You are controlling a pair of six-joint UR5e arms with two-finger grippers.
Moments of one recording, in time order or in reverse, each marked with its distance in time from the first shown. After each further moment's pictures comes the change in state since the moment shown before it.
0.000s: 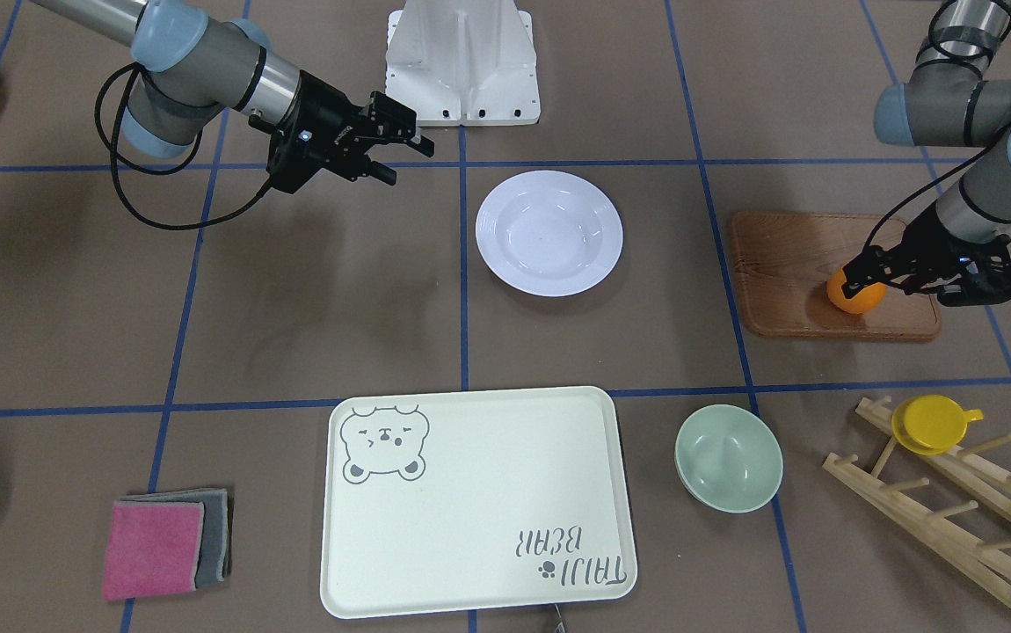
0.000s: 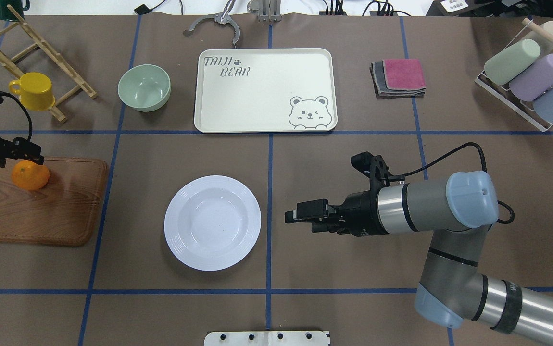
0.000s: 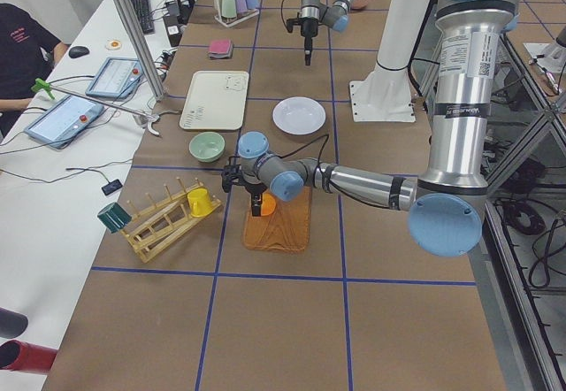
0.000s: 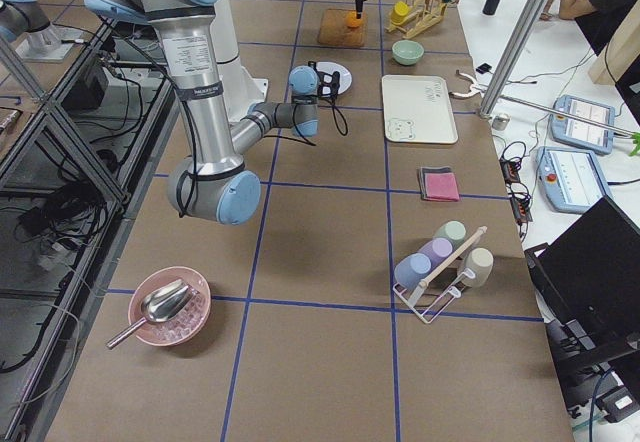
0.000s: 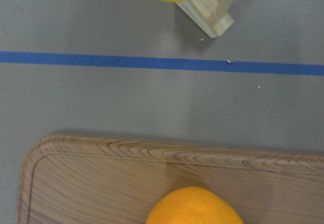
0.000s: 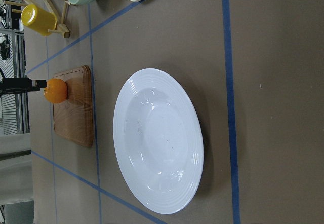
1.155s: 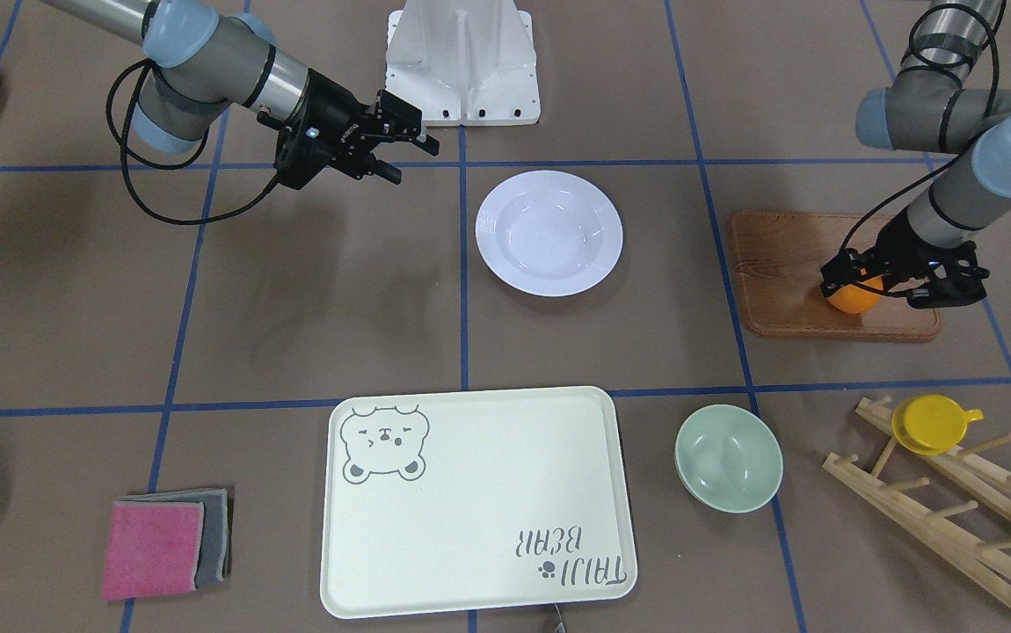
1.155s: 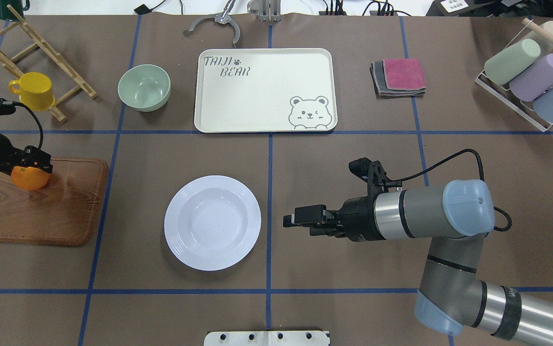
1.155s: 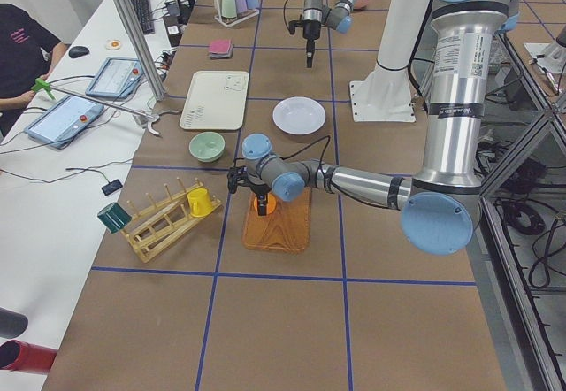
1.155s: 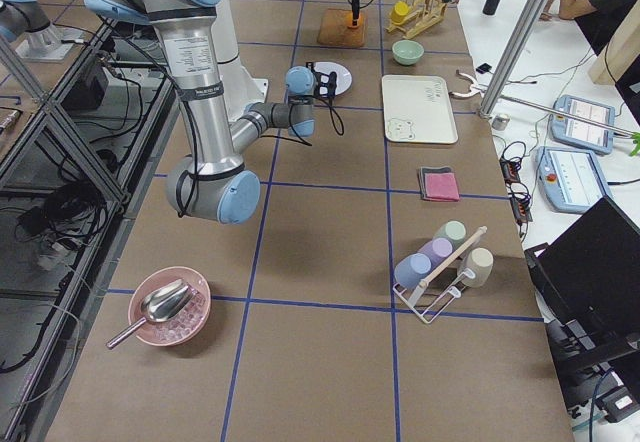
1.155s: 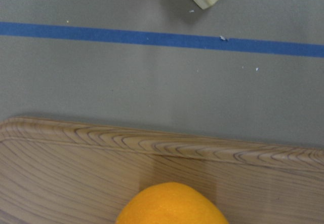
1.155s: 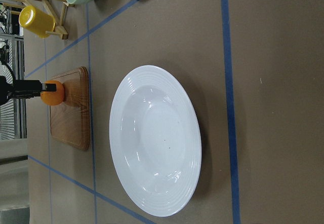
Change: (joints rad) left arm 0.052 0.003 0.015 -0.014 0.003 -0.029; right arm -0.020 0.001 -0.001 -0.001 -0.027 -0.008
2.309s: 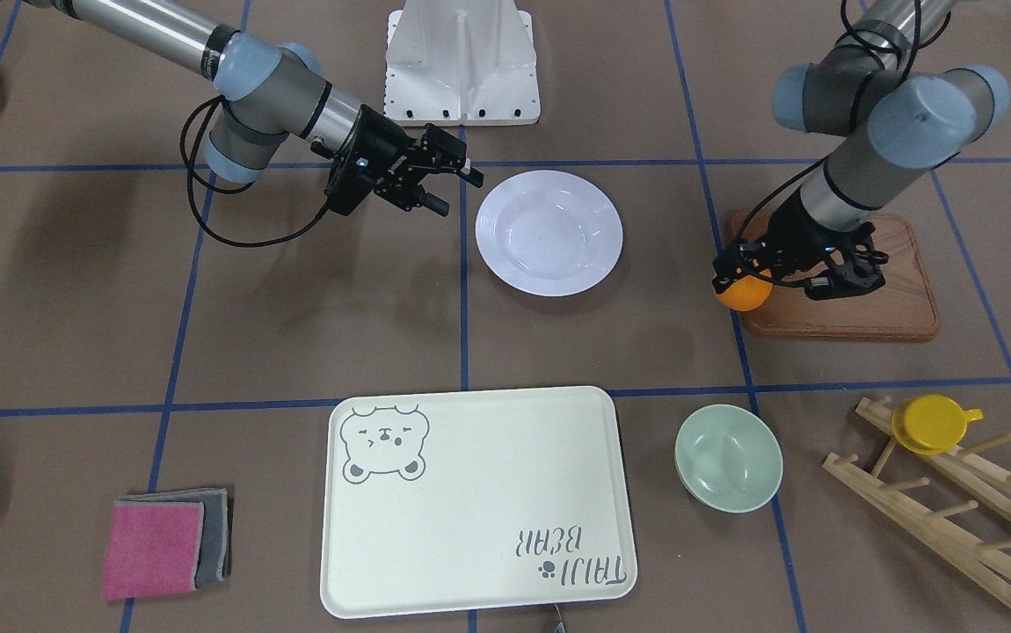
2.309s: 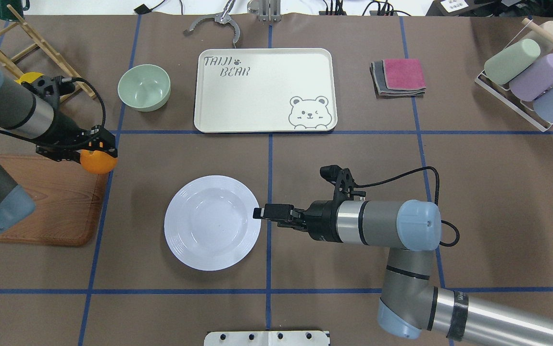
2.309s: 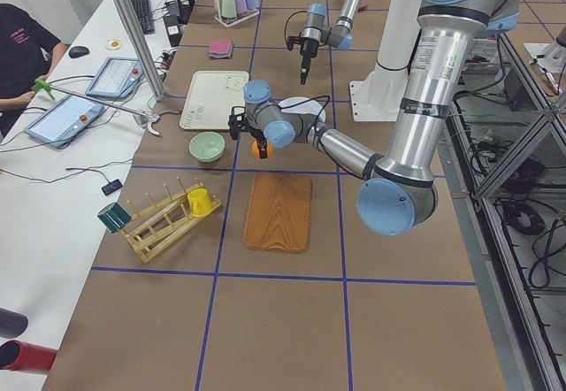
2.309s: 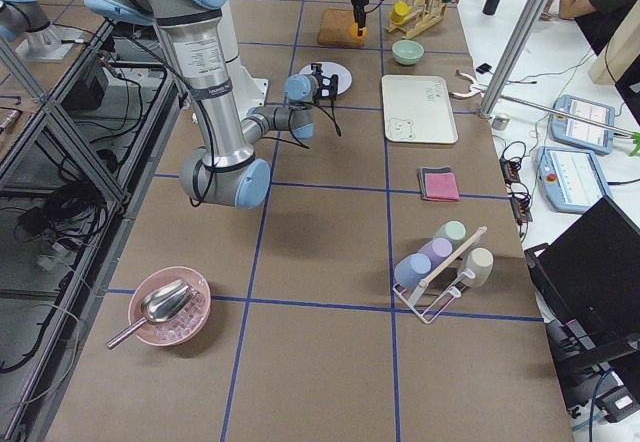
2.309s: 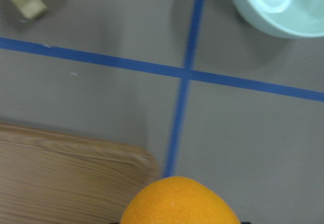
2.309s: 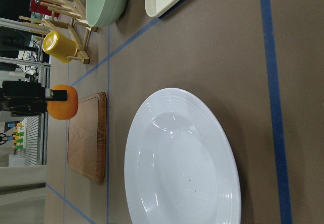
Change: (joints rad) left arm 0.110 -0.221 -0.135 0.124 0.007 -0.330; right arm -0.070 0.138 -0.230 0.181 -0.216 0.004
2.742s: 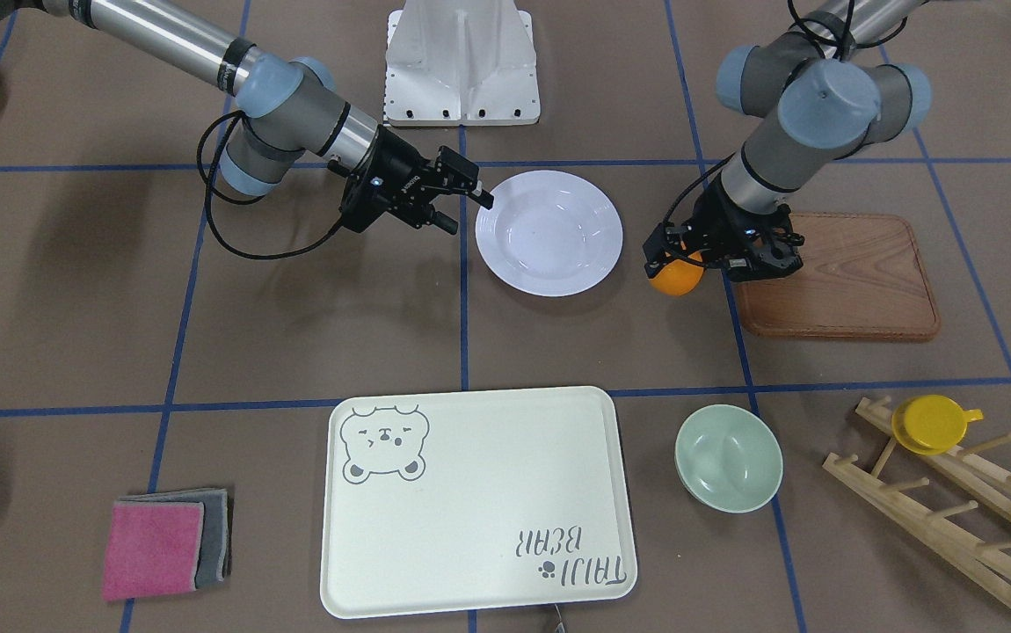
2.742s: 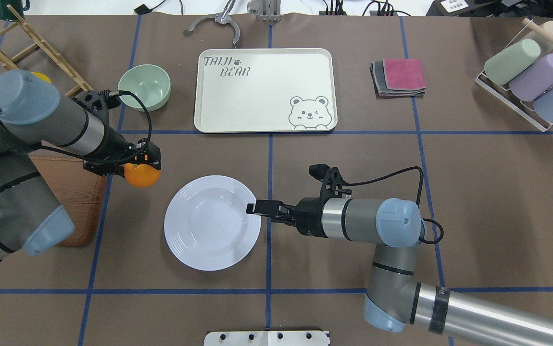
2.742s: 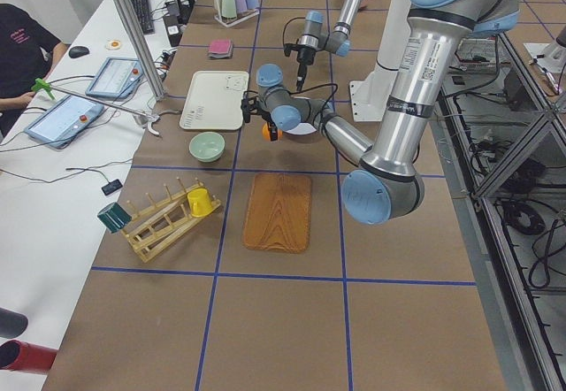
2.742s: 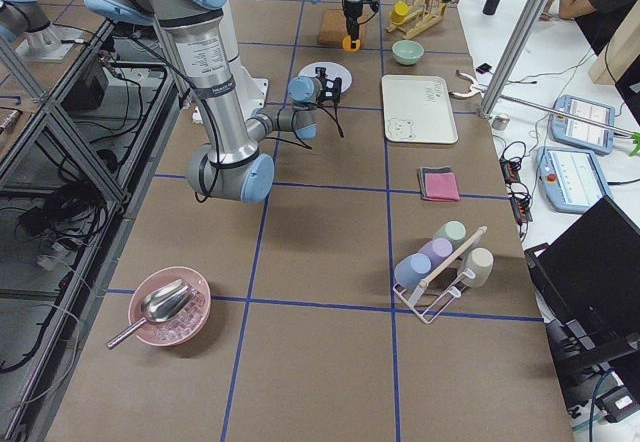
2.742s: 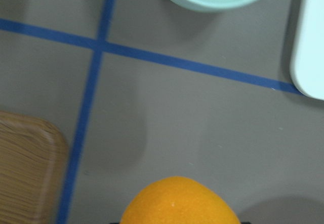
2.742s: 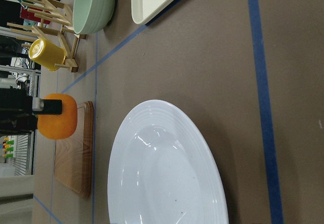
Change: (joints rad) left arm 0.122 -0.052 -0.050 0.016 0.081 -0.117; right arm -0.001 0.070 -0.096 -0.017 -0.024 -0.004
